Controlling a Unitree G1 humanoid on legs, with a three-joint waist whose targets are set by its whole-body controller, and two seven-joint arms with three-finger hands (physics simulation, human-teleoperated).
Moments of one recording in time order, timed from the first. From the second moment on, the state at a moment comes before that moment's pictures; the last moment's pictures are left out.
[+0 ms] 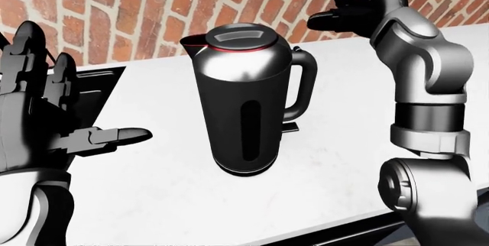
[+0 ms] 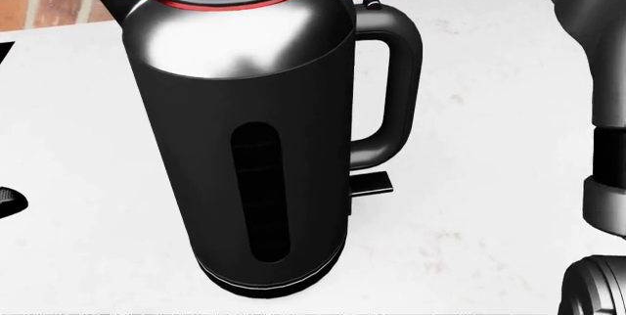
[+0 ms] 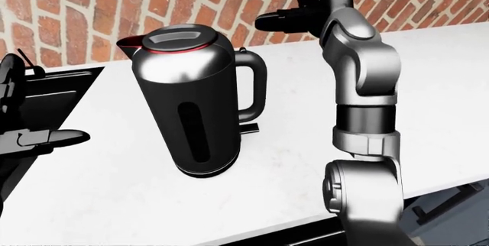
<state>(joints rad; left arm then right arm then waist) -0.21 0.34 0.54 -0.84 -0.34 0.77 -0.01 -1.12 -0.41 -0.18 0.28 0.30 0.71 0.07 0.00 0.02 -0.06</state>
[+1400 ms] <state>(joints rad) -0.21 0.35 0.55 -0.84 -0.36 0.77 0.00 -1.08 -0.34 -0.16 0.12 0.42 0.88 0.05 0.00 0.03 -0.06</state>
